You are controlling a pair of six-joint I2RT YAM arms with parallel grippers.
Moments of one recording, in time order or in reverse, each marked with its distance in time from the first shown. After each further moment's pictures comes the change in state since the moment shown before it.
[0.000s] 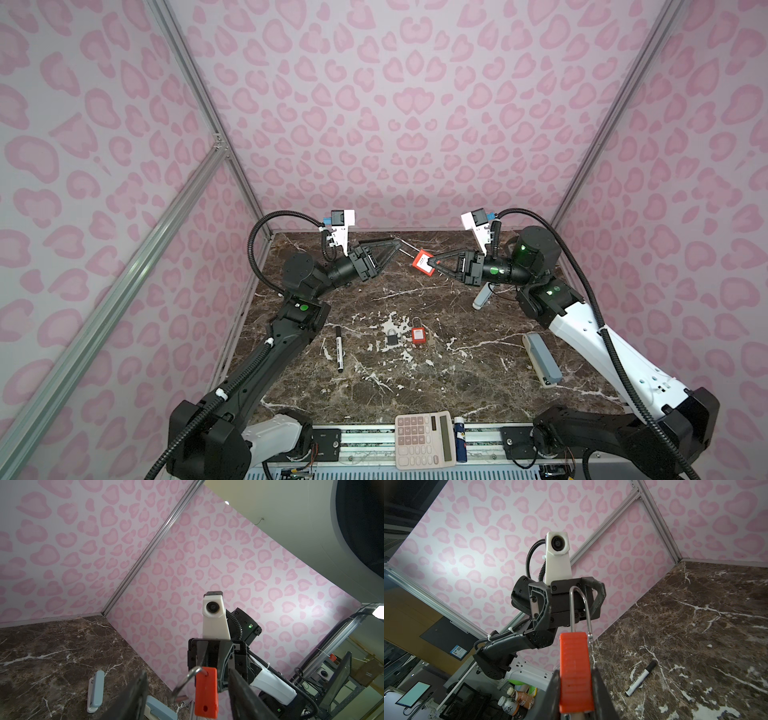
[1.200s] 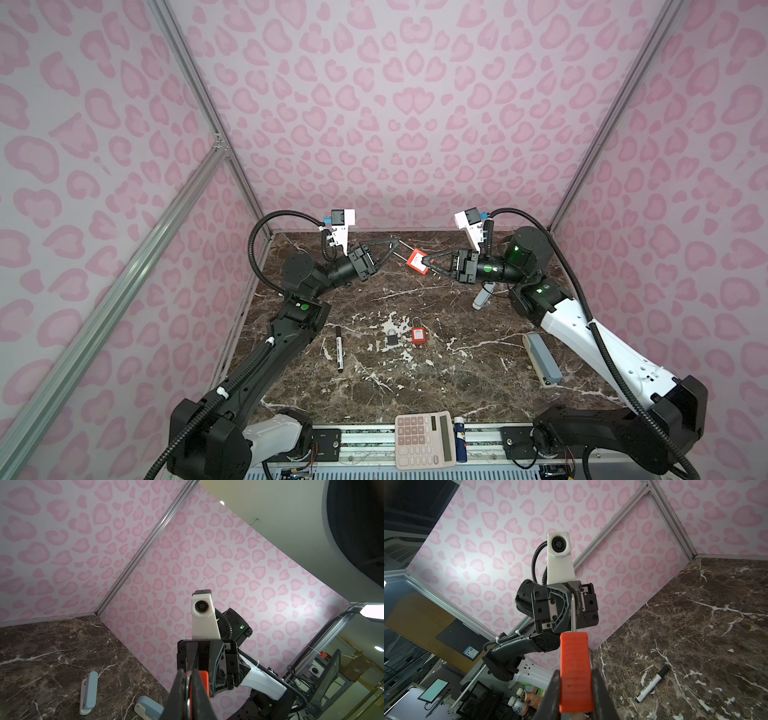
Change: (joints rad) left arm -0.001 0.007 0.000 0.034 0.026 -0.031; right arm 0.023 0.047 -0.010 0.129 -0.023 0.094
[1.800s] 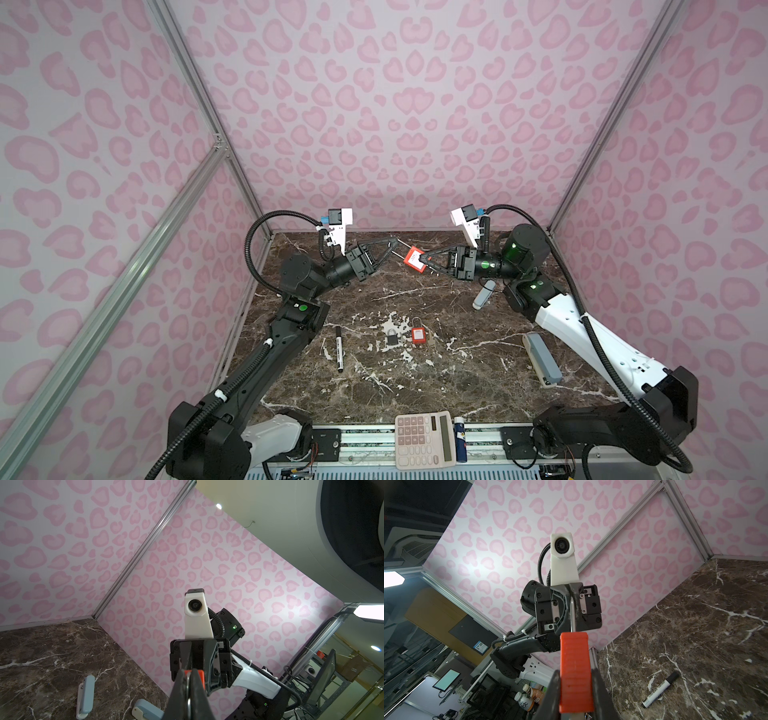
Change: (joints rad) left arm 0.002 -0.011 0.001 0.016 0.003 -0.016; right arm 0.001 0.047 0.016 0.091 -0.044 0.055
